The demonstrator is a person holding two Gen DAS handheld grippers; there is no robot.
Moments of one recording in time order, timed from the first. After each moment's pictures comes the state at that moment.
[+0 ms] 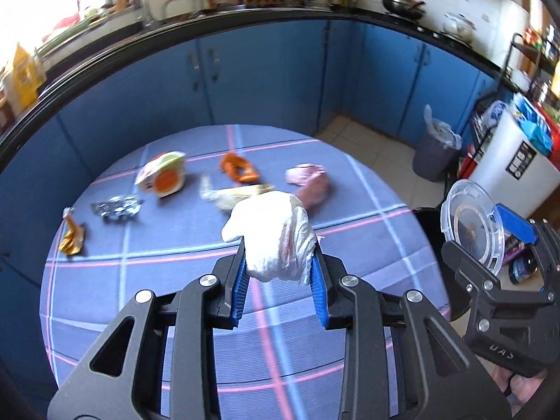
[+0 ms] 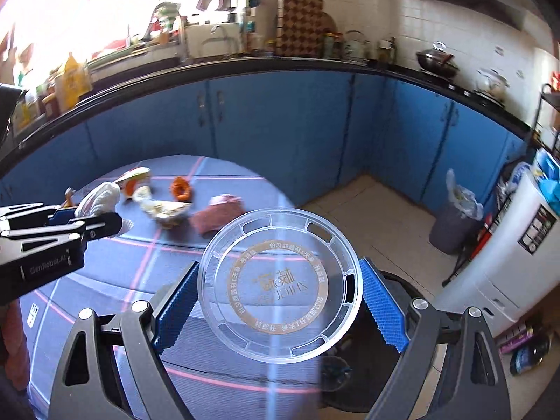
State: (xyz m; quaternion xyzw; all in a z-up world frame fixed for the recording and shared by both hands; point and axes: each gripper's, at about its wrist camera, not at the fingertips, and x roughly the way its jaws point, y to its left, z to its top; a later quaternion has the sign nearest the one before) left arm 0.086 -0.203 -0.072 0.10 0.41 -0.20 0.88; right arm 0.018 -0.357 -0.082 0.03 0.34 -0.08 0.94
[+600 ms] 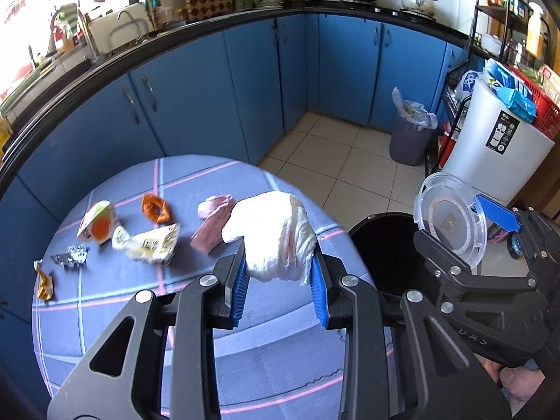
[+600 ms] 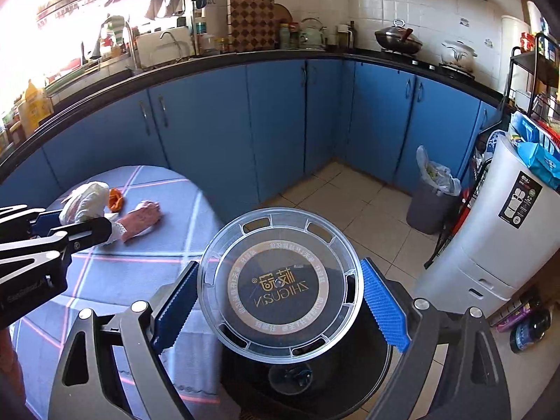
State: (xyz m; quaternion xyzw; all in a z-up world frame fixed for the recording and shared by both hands) left arm 0.079 -0.311 -0.072 0.15 0.40 -0.24 0.87; right arm 0.019 -0.447 -0.099 0.06 0.35 -0.13 0.93
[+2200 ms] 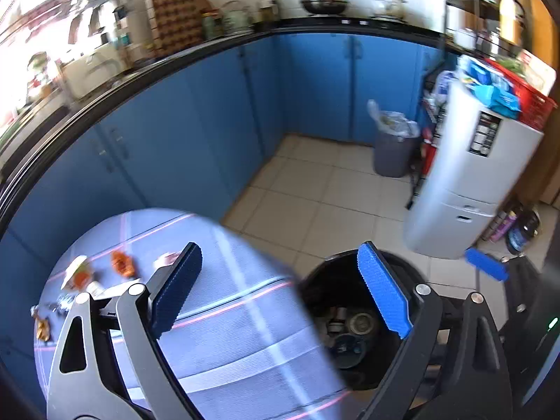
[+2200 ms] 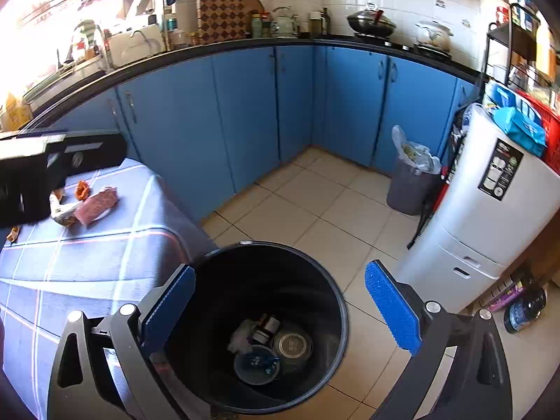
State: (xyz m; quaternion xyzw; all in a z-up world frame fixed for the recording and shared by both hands) left arm 0.071 -0.376 -0.054 0.18 0.35 -0.26 0.88; right arm -0.011 -0.491 -0.122 0.08 0.36 -0.16 0.92
